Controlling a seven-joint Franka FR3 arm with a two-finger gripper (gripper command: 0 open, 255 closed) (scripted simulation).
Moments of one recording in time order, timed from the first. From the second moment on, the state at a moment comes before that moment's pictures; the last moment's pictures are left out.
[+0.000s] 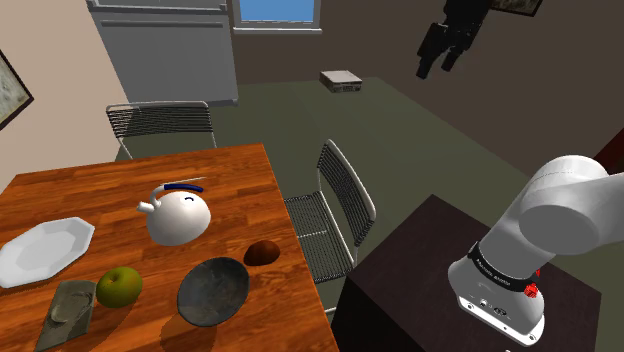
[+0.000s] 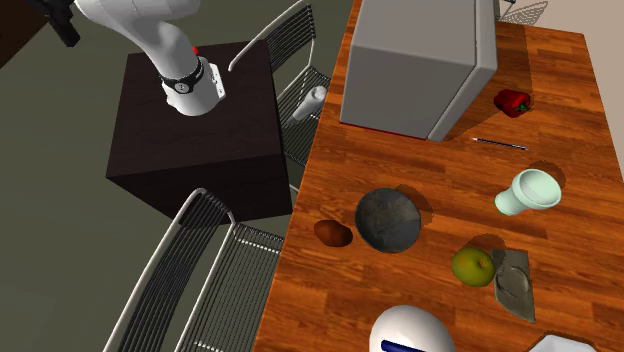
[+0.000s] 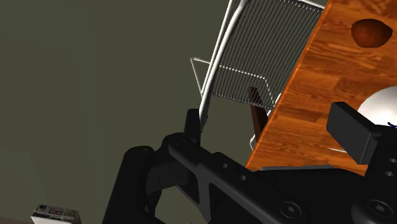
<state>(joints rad) 0.02 -0.83 -0.01 -2.33 -0.07 1.64 0.13</state>
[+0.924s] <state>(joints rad) 0.14 -0.49 -0.07 -2.38 0.00 1.97 -0.09</state>
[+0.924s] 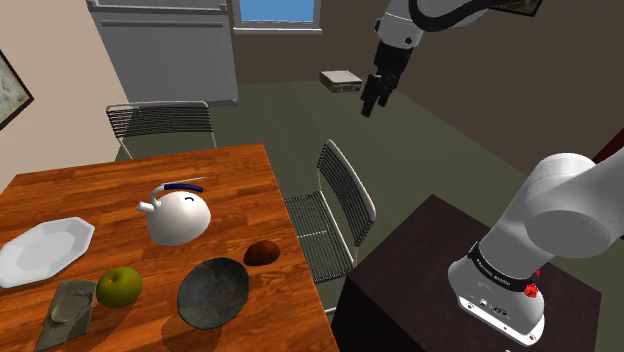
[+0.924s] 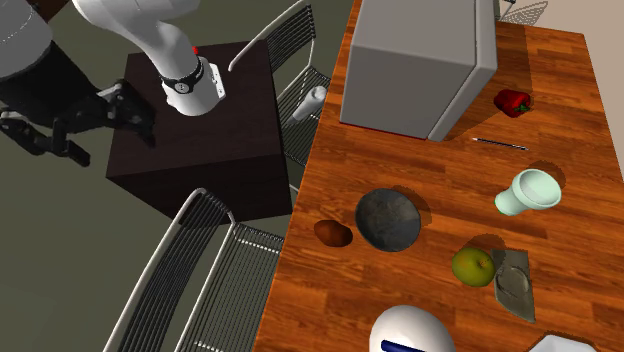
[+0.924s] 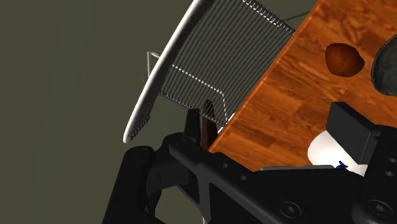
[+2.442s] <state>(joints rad) 0.31 0.27 0.00 -2.09 0.25 2.29 -0.58</state>
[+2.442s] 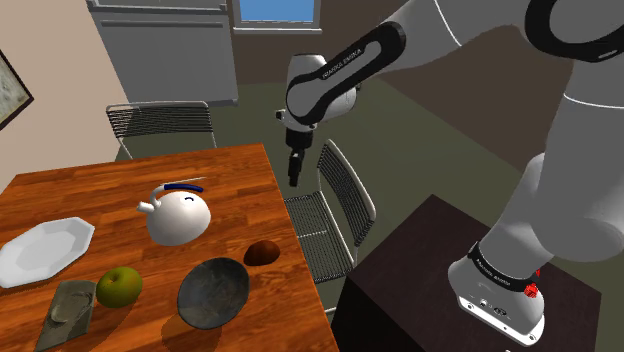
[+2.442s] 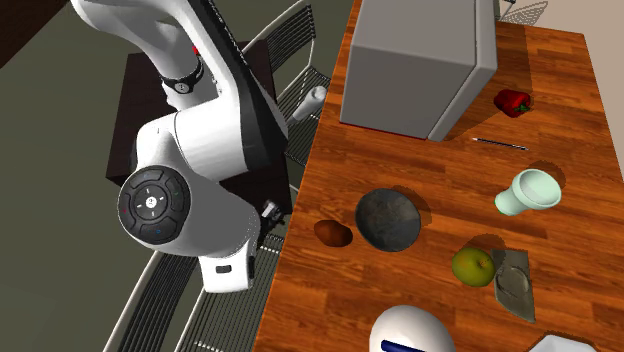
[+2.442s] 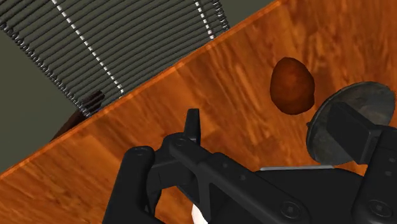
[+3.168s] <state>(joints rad) 0.36 0.61 0.10 -1.85 0.27 2.32 -0.73</state>
